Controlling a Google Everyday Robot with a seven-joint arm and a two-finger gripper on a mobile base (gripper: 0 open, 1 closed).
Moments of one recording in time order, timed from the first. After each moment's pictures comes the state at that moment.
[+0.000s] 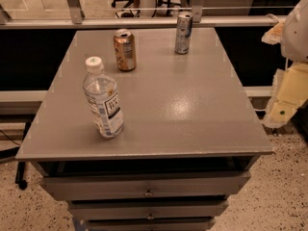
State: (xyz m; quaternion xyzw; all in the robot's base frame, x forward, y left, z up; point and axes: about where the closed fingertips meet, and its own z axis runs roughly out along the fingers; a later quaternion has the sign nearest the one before) arm 0.438 -0.217 0.976 -0.60 0.78 -0.03 0.16
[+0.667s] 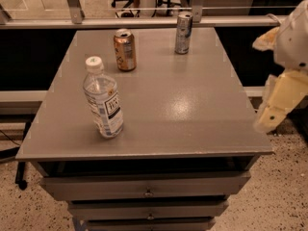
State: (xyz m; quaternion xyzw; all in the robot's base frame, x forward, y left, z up) arm 0.439 -0.202 0.963 -0.61 0.77 0.00 0.19
